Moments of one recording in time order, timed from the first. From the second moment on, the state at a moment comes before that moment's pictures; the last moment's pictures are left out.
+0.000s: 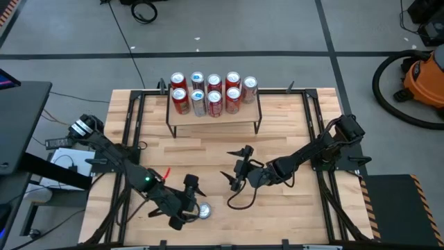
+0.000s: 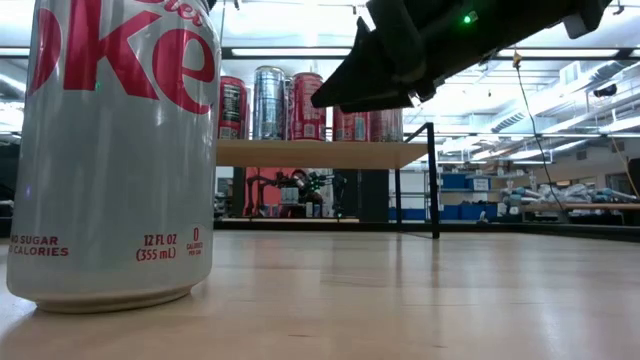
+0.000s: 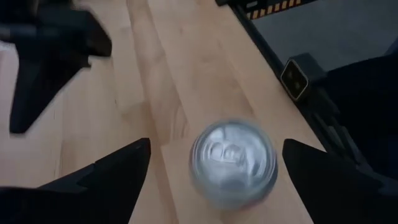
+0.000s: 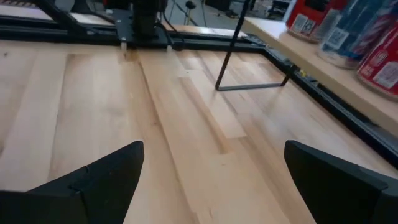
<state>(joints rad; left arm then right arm) -0.67 1.50 1.01 -0.21 -0.34 -0.15 0.40 1.75 0.89 0.39 0.80 0.12</state>
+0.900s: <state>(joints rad) -0.67 1.67 1.05 -0.12 -0.42 -0.26 0.41 1.75 0.89 0.28 0.76 -0.01</state>
